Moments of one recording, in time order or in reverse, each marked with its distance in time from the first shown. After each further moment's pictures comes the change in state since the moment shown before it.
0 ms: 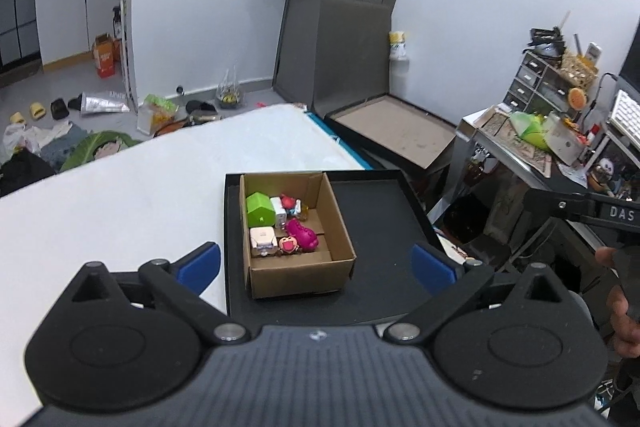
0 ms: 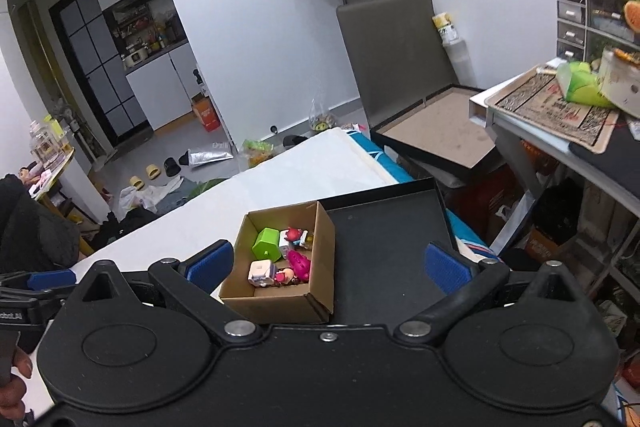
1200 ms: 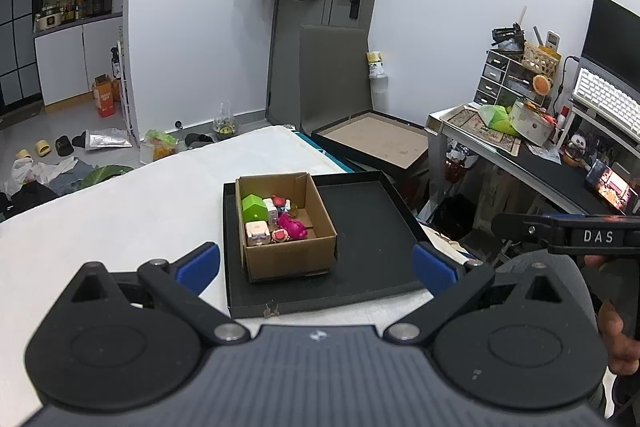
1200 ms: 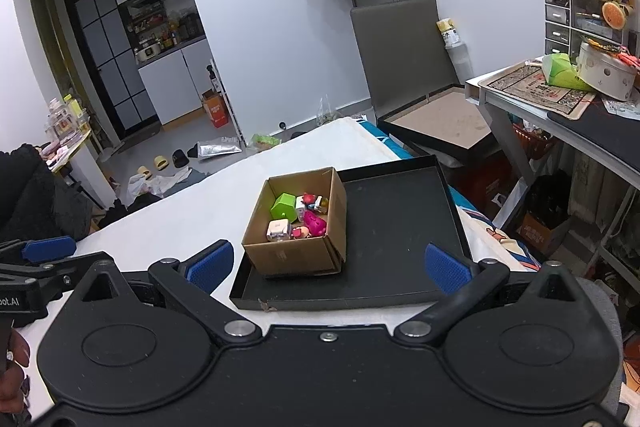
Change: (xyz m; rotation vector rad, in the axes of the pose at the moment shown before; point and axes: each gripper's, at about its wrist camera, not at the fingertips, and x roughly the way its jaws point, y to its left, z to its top) left arm -0.068 -0.031 -0.070 0.075 -0.107 0.002; right arm -0.063 0.029 -0.073 -0.033 -0.031 0.003
